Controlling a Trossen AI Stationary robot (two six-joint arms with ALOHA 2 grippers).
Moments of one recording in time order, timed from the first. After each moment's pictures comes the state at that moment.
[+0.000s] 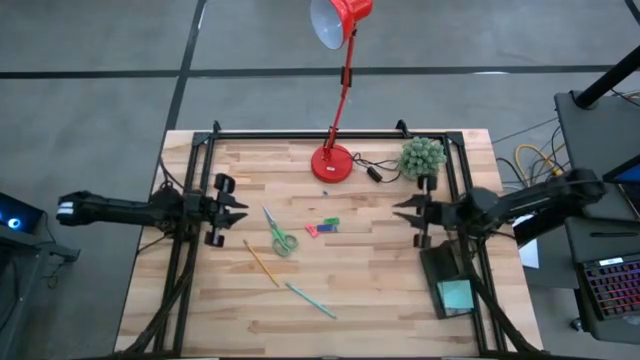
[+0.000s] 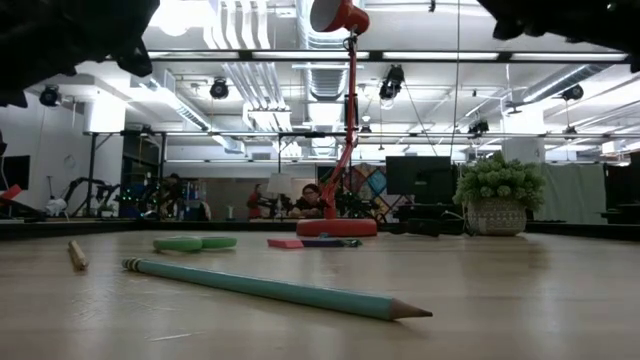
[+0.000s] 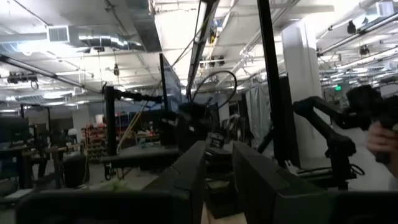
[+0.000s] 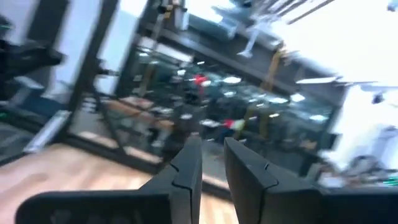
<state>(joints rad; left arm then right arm) 0.00 0.44 0.01 0.78 0.12 0.06 0.18 0.72 0.21 0.81 0.15 -0.46</state>
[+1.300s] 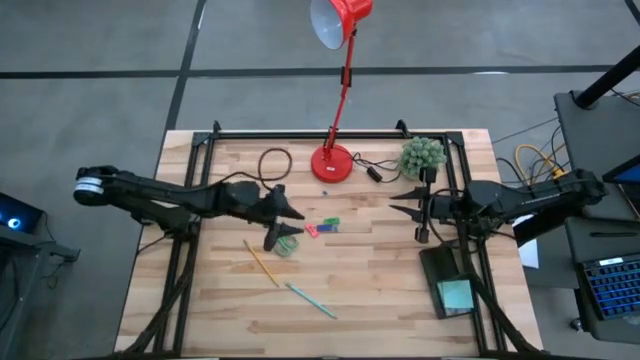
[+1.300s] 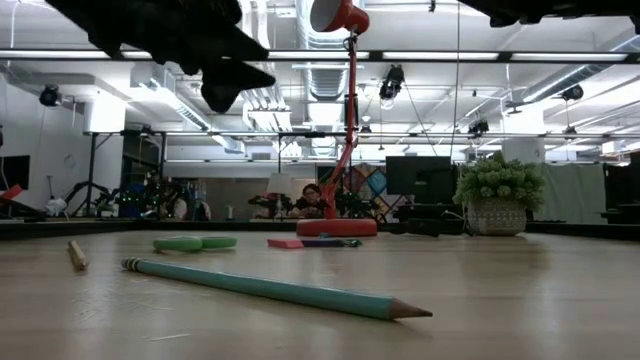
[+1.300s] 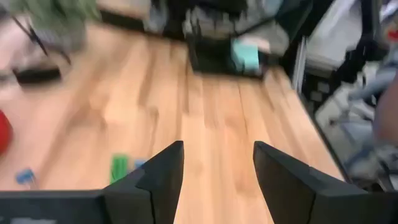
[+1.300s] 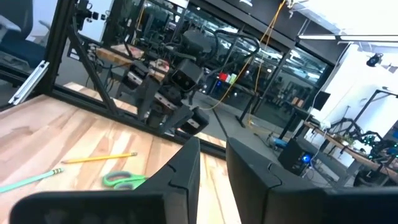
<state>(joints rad) -0.02 1.16 0.64 0.16 0.13 -0.26 0.18 0.66 0.42 0.30 0.24 -0.46</state>
